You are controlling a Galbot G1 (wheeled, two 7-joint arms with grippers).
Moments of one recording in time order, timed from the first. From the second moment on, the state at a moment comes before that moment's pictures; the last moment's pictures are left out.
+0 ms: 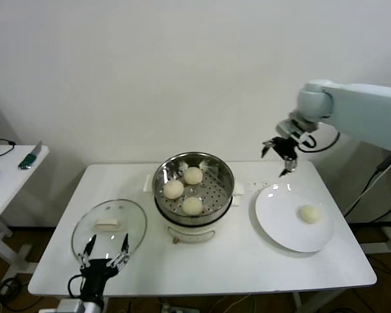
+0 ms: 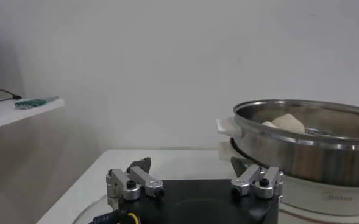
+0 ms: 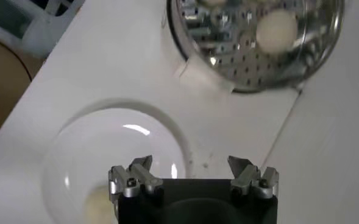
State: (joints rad) left arm 1.77 -1.54 -0.64 -2.19 -0.09 0.09 0.02; right arm 0.90 0.88 -1.76 1.19 0.46 0.15 -1.05
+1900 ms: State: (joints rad) left arm 1.78 -1.59 -0.62 -2.16 -0.04 0.09 0.01; right arm 0.22 0.77 -1.31 0.79 0.14 0.07 -0.93
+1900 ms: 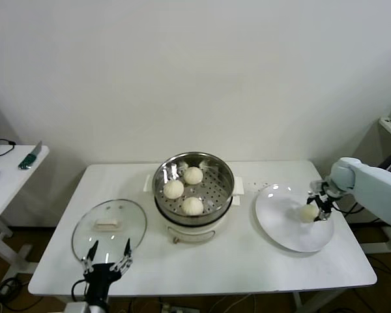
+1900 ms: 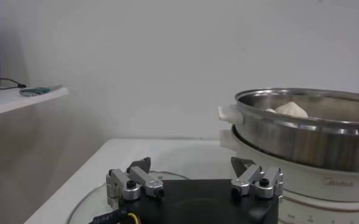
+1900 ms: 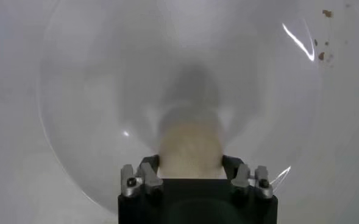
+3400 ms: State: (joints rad) left arm 1.77 -1.55 -0.63 -2.17 -0.08 0.11 0.02; right arm 0.90 1.11 -1.71 1.32 0.81 -0.27 -0.87
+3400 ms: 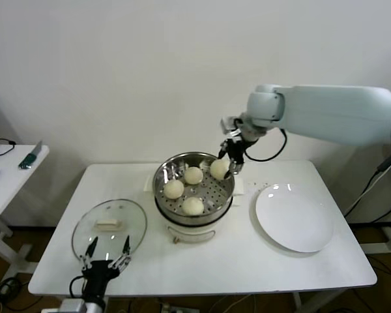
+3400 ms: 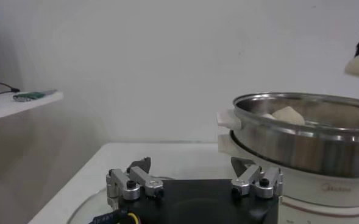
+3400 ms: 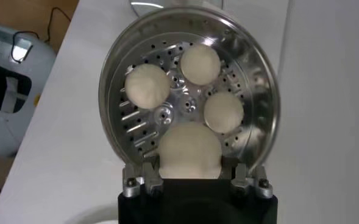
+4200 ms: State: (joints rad) left arm 1.77 -1.55 -0.64 -2.17 -0.08 0.11 0.02; right arm 0.68 1.22 -1.69 1.18 0.71 -0.29 -0.79
